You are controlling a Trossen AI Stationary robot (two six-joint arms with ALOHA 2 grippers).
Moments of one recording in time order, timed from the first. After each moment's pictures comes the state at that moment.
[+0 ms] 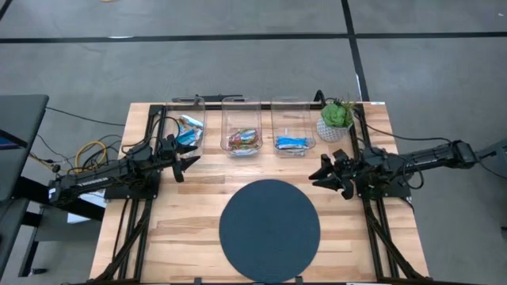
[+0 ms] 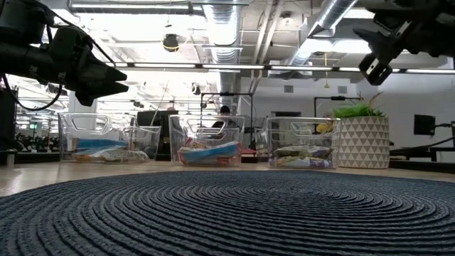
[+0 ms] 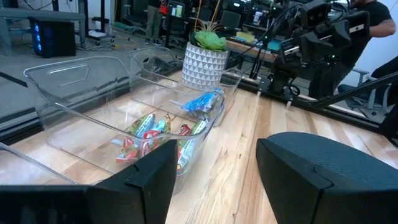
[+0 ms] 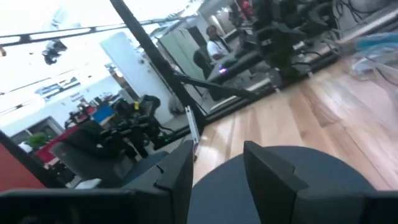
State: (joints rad) left arm 0.30 0.10 0.03 -0.01 -0.01 -0.23; right arm 0.10 0.52 0.14 0.39 -0.20 0.56
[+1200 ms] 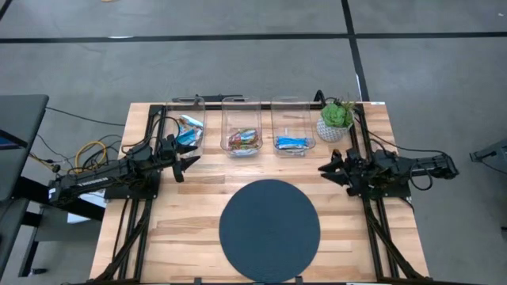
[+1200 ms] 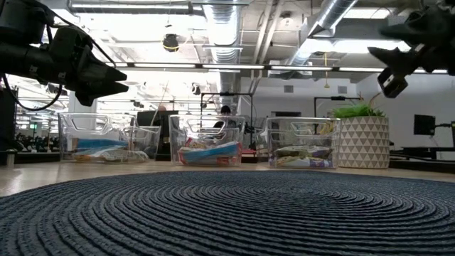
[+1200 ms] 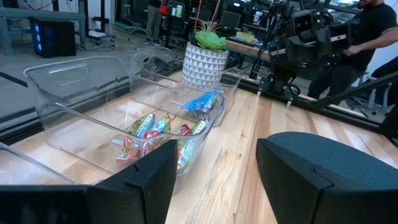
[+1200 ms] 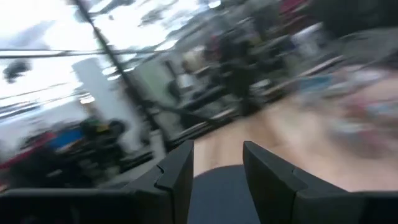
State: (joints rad) left arm 0.30 0.10 0.03 -0.01 -0.01 -0.23; right arm 0.10 0.00 0.01 0.08 -0.03 0.47
